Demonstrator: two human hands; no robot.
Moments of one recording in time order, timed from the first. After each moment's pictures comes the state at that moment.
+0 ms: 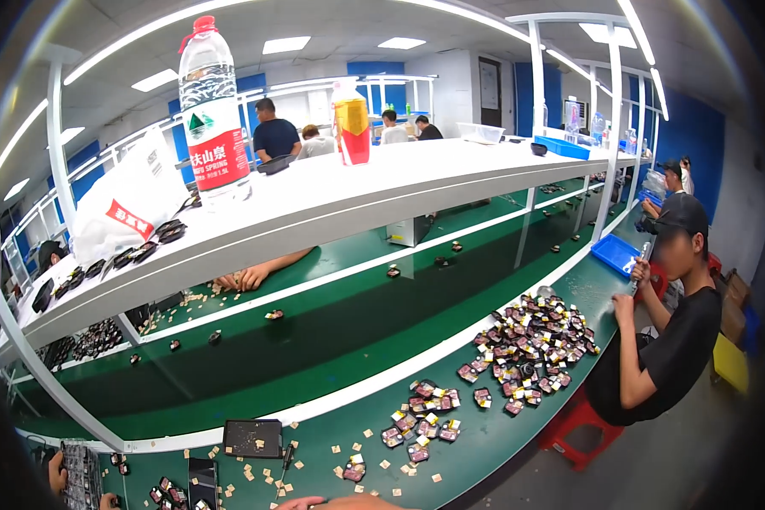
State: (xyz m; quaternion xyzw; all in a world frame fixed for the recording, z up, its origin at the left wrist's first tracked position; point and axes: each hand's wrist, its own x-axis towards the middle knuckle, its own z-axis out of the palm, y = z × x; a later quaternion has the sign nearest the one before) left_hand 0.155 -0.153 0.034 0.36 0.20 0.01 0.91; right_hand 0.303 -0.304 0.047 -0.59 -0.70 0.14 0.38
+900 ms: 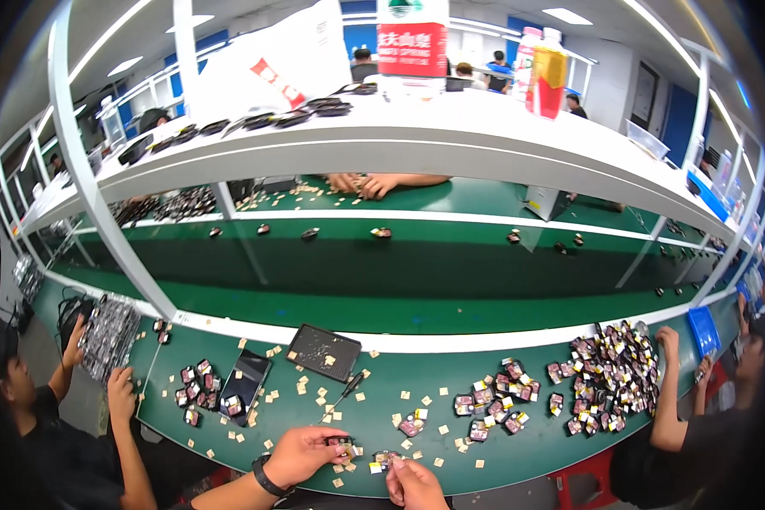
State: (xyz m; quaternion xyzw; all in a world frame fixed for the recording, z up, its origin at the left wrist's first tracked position) left_hand 0.149 -0.139 0.027 0.54 0.26 0.09 0.79; right_hand 0.273 -0.333 0.042 -0.51 -0.02 0.51 0.69
